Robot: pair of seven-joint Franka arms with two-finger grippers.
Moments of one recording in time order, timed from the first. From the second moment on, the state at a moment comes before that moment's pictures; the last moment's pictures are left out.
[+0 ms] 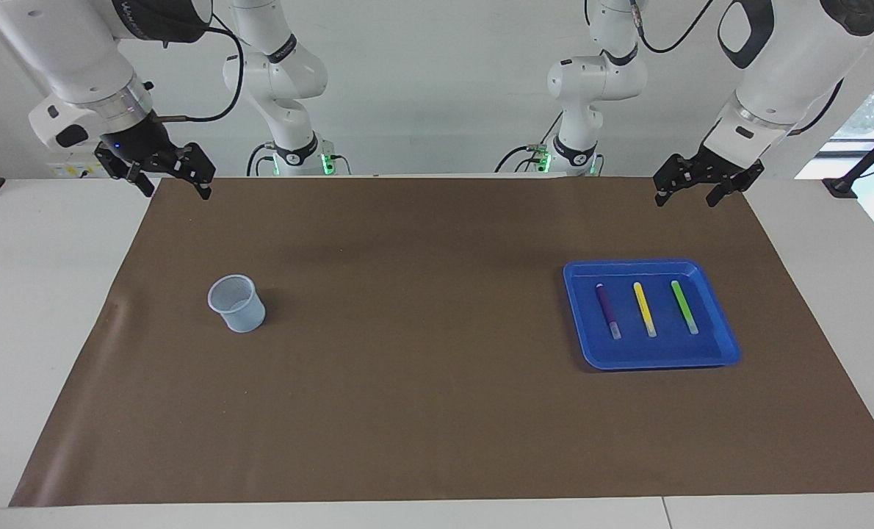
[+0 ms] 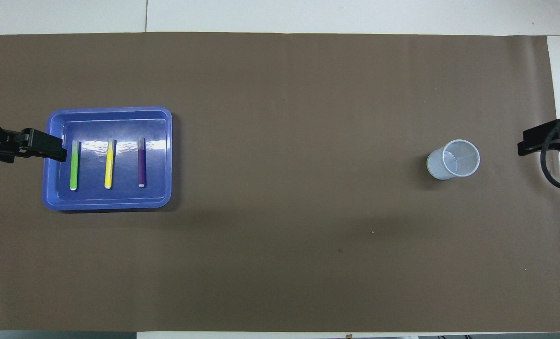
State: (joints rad) left arm -0.03 -0.02 -0.05 -1.63 -0.04 1.53 -0.01; right arm -0.02 0.00 -0.04 -1.55 0.00 1.47 0.03
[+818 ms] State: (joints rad) left arm -0.07 -0.03 -0.06 -1.83 -0.04 1.82 -0.01; right arm -0.02 0.00 -0.04 -1.55 0.00 1.47 0.03
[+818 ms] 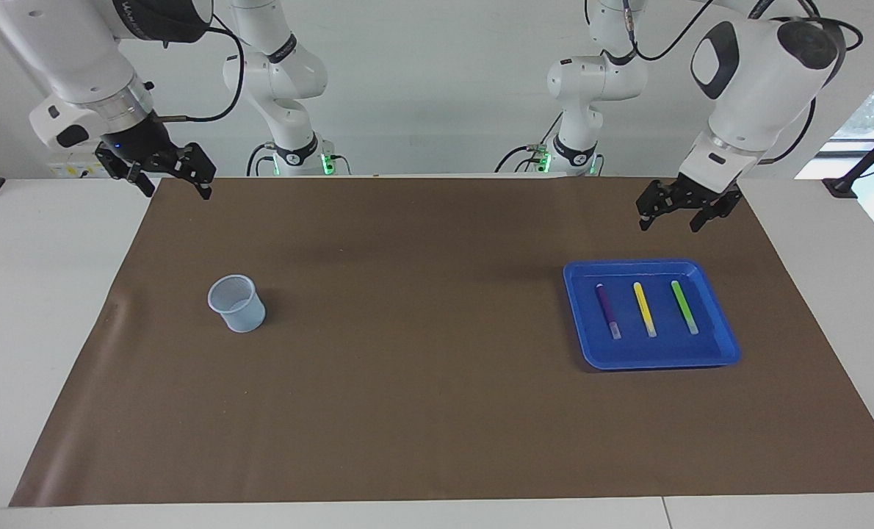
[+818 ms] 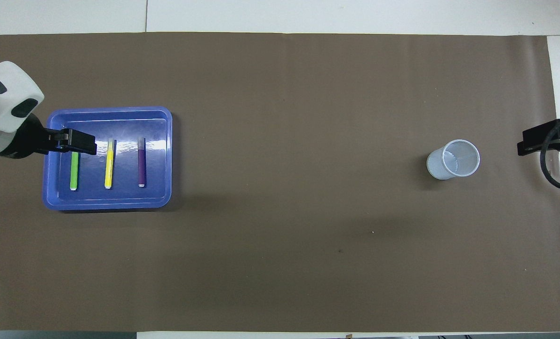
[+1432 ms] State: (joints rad) left arm -0.08 0.12 -0.06 -2.06 -0.04 2.22 -0.01; right arm -0.03 -0.01 -0.05 -1.59 0.08 1.47 0.03
